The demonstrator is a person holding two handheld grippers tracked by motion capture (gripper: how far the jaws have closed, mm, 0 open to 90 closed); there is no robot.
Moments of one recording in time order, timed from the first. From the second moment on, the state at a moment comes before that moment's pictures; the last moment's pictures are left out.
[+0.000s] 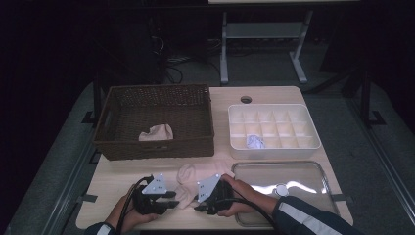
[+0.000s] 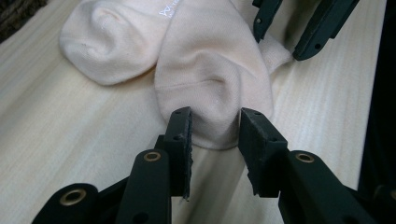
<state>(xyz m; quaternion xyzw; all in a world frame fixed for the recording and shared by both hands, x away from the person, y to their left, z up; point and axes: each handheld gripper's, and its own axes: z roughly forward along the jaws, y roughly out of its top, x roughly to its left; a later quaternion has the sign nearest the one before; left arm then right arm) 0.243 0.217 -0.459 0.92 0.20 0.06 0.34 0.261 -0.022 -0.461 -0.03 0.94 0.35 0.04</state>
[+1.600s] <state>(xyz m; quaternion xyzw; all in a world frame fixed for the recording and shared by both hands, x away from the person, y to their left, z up) 0.265 0.211 -0.453 0.90 0.21 0.13 0.35 0.306 -0.093 -0.419 0.17 0.90 0.39 0.09</state>
